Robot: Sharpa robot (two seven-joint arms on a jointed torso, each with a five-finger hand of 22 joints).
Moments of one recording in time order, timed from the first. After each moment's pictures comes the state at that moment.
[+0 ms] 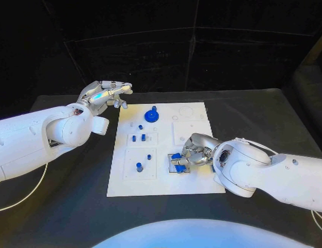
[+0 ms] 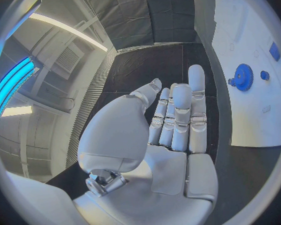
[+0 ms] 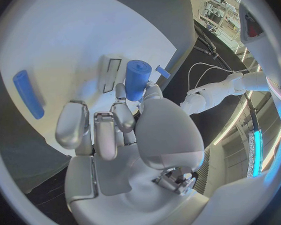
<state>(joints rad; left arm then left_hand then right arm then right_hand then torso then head) 1.22 -0.84 -0.09 1.40 0.01 -0.19 0.37 1.30 -0.04 0.33 -0.02 0.08 1.00 0.17 0.17 0.07 1.03 0.10 0.36 0.08 1.22 0.02 1.12 0.51 0.18 1.21 0.12 0.60 0.62 1.00 -0.87 -0.04 1.86 -1.32 -0.34 -0.60 1.24 -0.01 -0.21 0.29 0.40 1.02 0.05 0.48 0.21 1.36 -0.02 1.27 1.14 1.47 -0.08 1.49 1.31 0.09 1.41 0.03 1.35 1.08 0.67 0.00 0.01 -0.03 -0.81</state>
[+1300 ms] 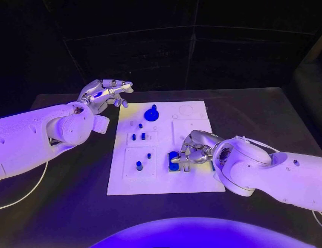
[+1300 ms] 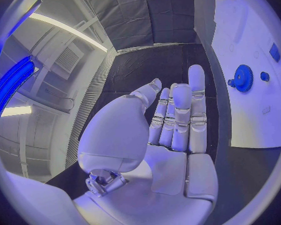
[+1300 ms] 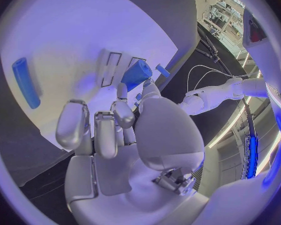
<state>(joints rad) 1.22 -0.84 -0.09 1.39 0.01 -0.19 0.37 1.30 -0.04 0.33 -0.02 0.08 1.00 0.17 0.17 0.07 1.03 0.10 0.36 0.08 1.22 0.02 1.12 0.51 0.18 1.21 0.12 0.60 0.62 1.01 -0.87 -0.04 1.87 -1.38 -0.34 -0.60 1.28 -0.08 -0.14 0.22 0.15 1.00 0.06 0.51 0.25 1.35 -0.02 1.21 1.13 1.47 -0.08 1.48 1.31 0.09 1.41 0.03 1.35 1.10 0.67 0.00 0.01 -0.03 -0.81</state>
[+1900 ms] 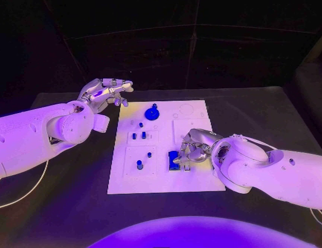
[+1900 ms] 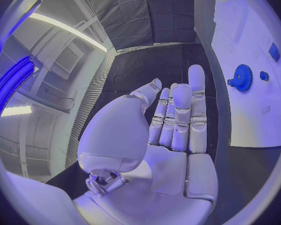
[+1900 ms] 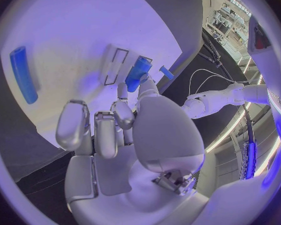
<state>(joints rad) 1.22 -0.84 -0.09 1.39 0.01 -0.19 0.37 1.30 -0.04 0.33 -0.02 0.08 1.00 0.17 0.17 0.07 1.03 0.10 0.36 0.08 1.22 0.02 1.12 0.51 0.18 1.21 0.12 0.60 0.62 1.01 -0.85 -0.04 1.84 -1.43 -0.33 -0.60 1.31 -0.06 -0.15 0.20 0.17 1.00 0.05 0.52 0.25 1.36 -0.02 1.22 1.14 1.47 -0.08 1.48 1.31 0.09 1.42 0.02 1.35 1.10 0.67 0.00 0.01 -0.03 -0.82</state>
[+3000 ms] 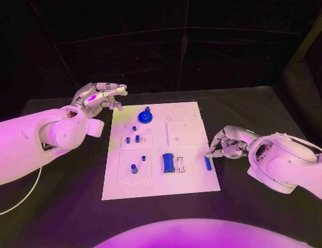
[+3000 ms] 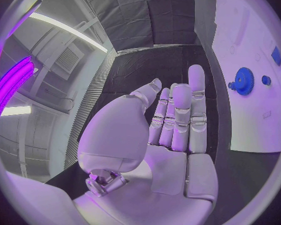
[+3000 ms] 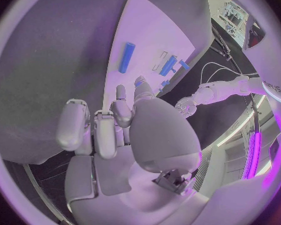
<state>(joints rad) 1.22 -0.84 -0.09 1.40 0.01 -0.19 0.36 1.30 -0.04 0.33 -0.02 0.08 1.00 0.17 0.17 0.07 1.03 0.10 0.36 0.08 1.22 0.02 1.12 0.51 0.18 1.21 0.12 0.60 0.62 1.02 -1.16 -0.04 1.92 -1.37 -0.35 -0.51 1.33 -0.01 -0.19 0.18 0.24 0.97 0.08 0.43 0.21 1.36 0.00 1.20 1.13 1.47 -0.07 1.48 1.31 0.09 1.42 0.03 1.36 1.11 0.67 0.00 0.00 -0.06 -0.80</state>
